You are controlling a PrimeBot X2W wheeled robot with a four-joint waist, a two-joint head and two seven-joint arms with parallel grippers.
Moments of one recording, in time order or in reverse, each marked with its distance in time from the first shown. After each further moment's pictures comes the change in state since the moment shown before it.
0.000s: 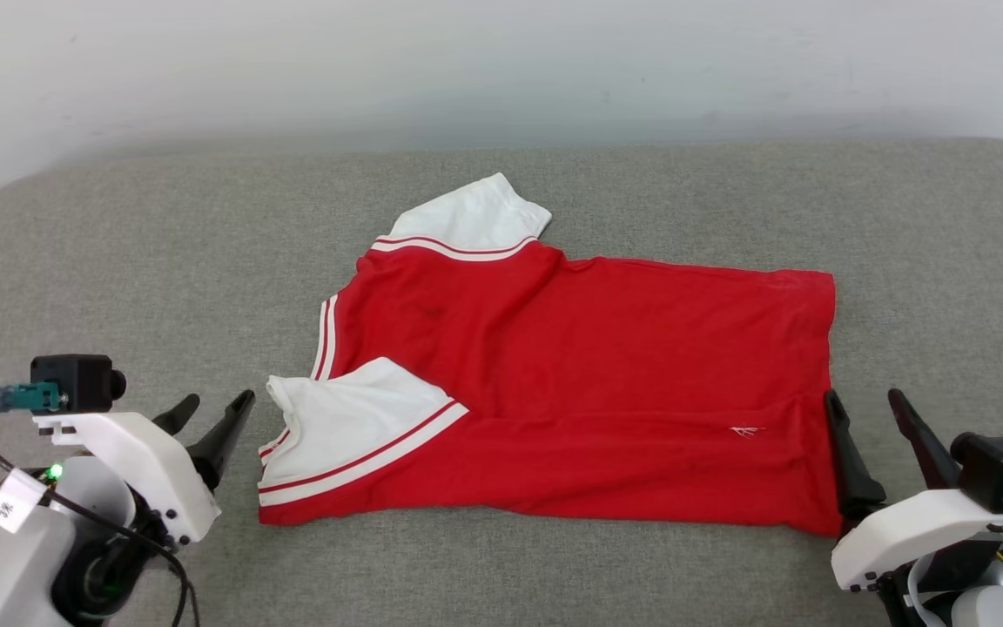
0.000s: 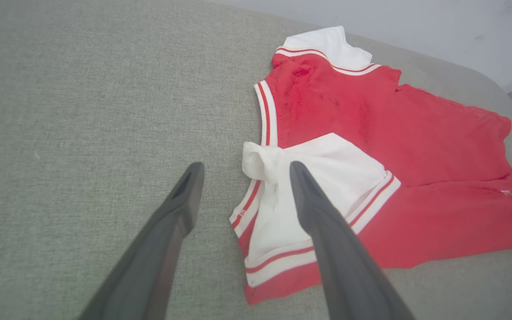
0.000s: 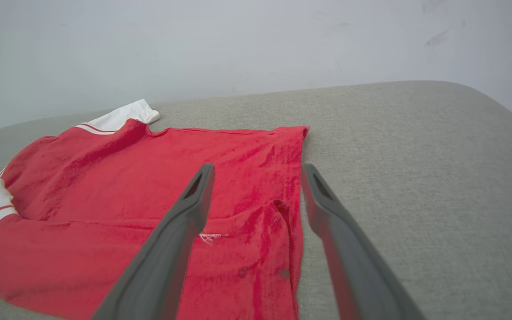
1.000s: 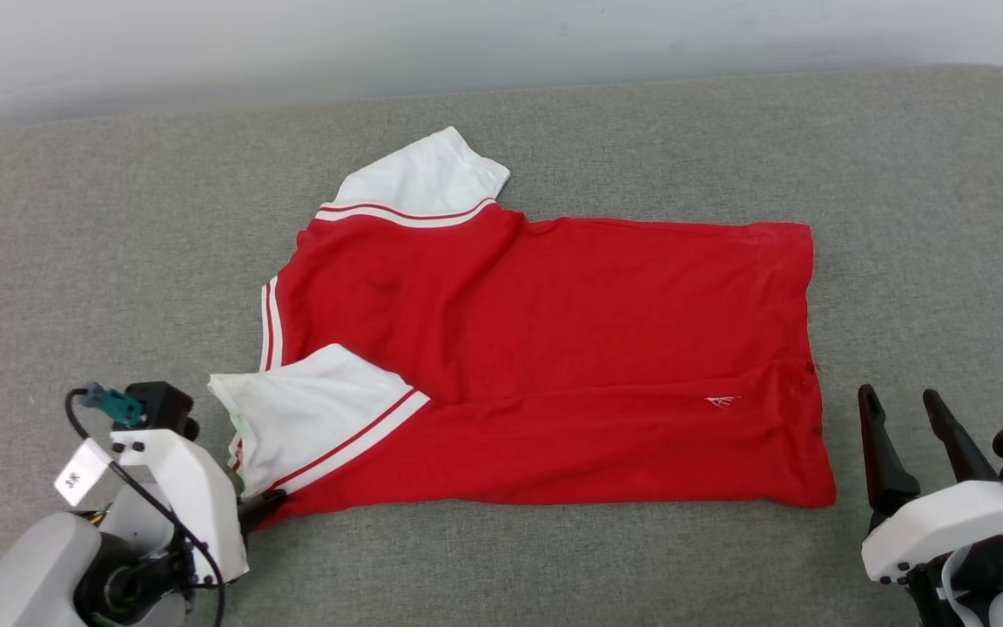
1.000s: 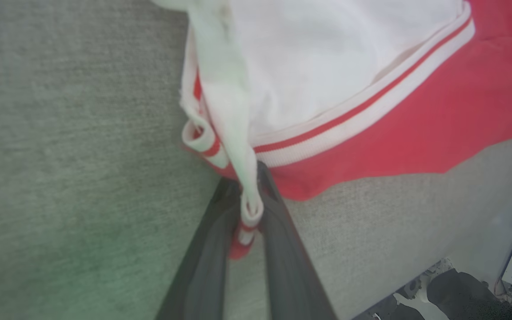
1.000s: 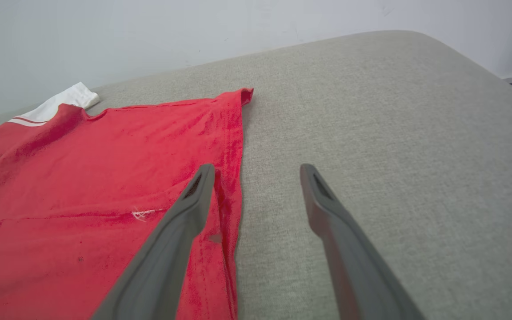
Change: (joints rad) left arm -0.021 0.057 -0.141 -0.006 -0.136 0.014 0.486; right arm 0.009 0.006 -0.064 -0.055 0.040 0.000 0.065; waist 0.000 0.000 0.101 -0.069
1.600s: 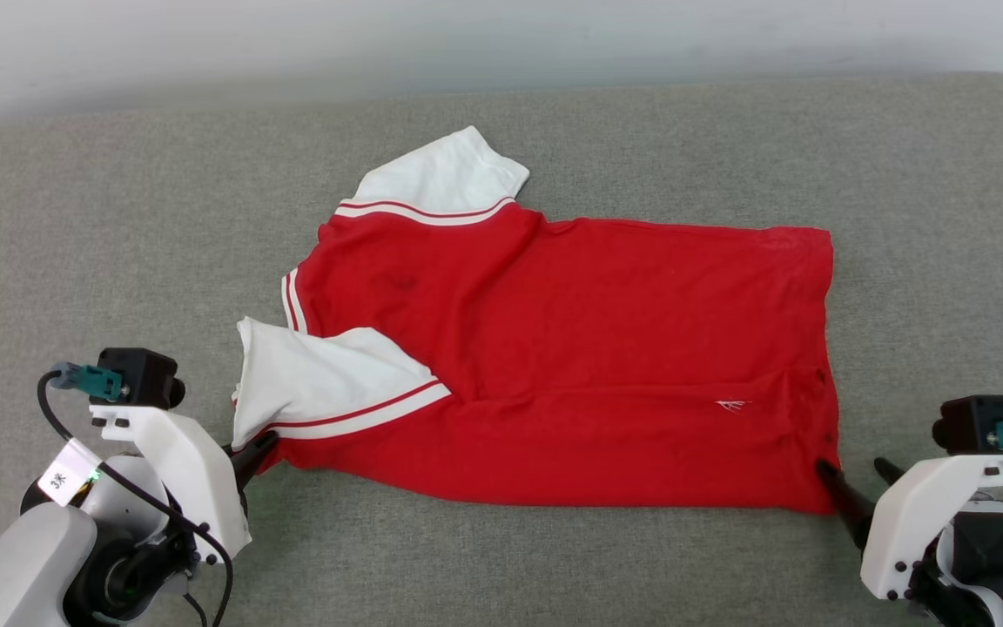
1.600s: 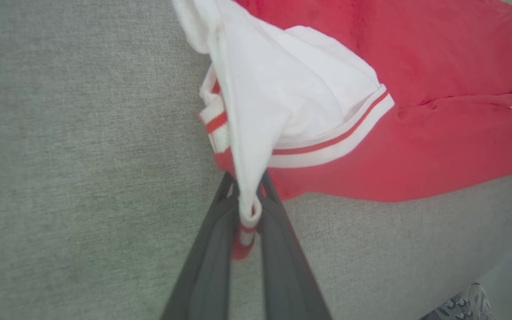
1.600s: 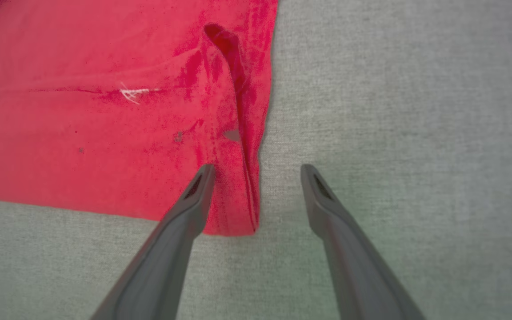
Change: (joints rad) left arm 0.029 0.032 0.051 -0.198 0.085 0.072 -0.174; right arm -0.012 -0.076 0.040 -0.068 0.095 0.000 0.603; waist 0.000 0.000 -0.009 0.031
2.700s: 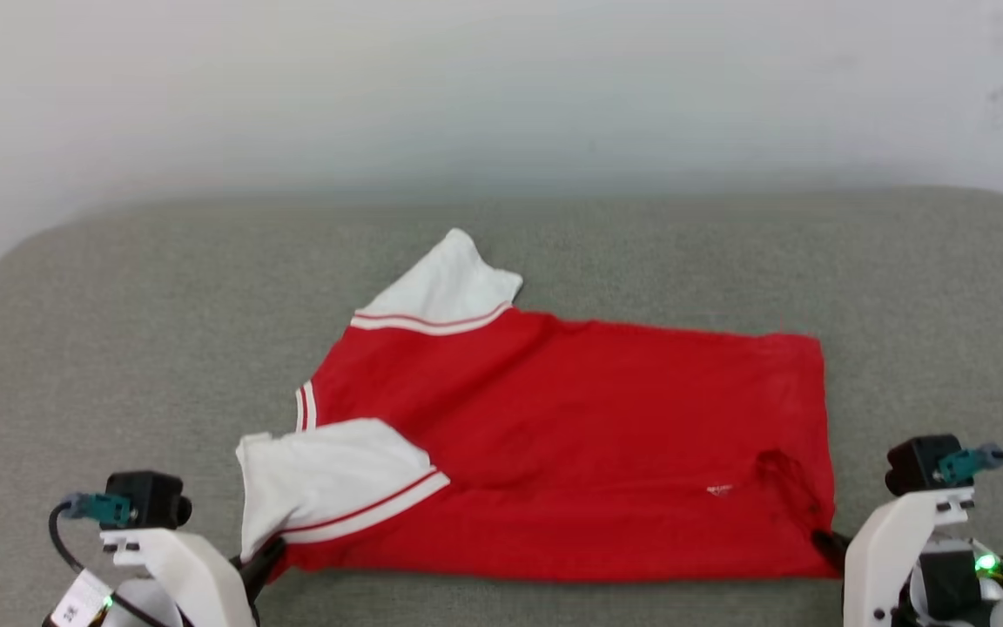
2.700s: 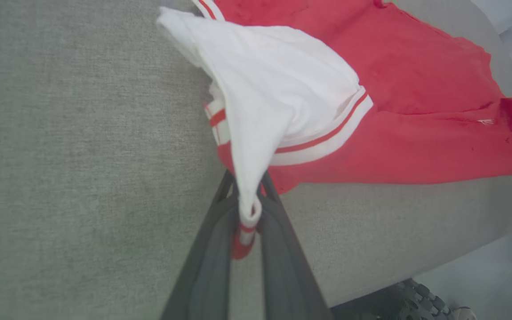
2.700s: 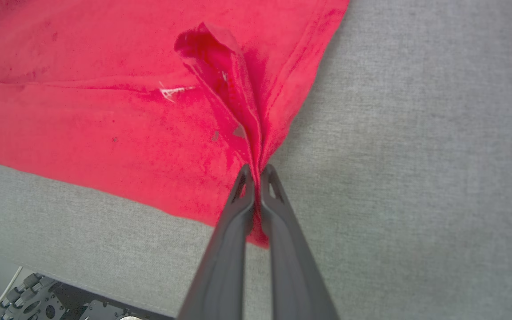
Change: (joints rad) left arm 0.227 -0.011 0.014 -0.093 -0.011 0.084 -0.121; right arm 0.018 -0.073 0.126 0.077 0.062 0.000 0.118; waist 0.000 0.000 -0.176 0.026
